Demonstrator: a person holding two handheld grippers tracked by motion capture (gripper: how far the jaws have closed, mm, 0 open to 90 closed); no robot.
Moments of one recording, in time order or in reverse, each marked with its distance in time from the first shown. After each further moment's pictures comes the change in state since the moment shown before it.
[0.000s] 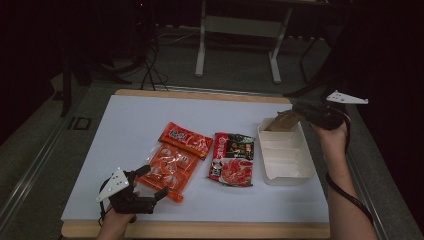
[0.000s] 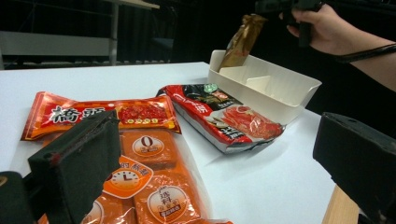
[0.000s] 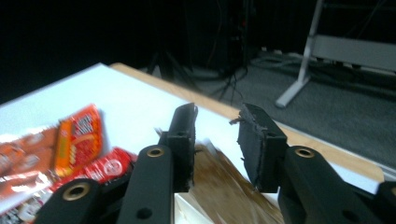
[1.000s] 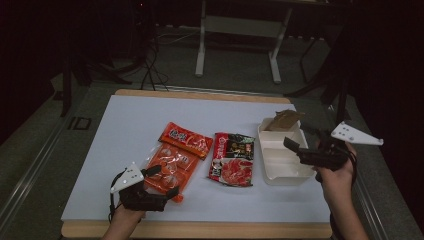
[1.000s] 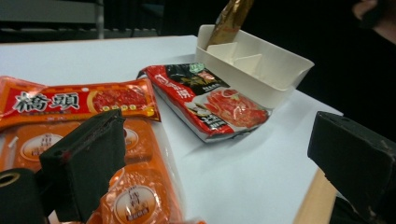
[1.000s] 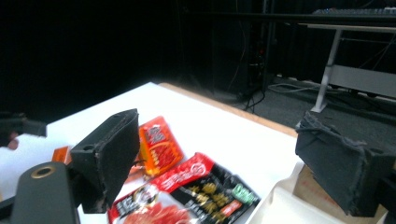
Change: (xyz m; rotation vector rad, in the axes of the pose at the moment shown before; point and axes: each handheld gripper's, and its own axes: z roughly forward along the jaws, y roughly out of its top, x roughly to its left) left arm -0.020 0.023 0.022 0.150 -0.017 -0.008; right arm 0.132 -0.010 -0.065 -0.101 0.032 -0.038
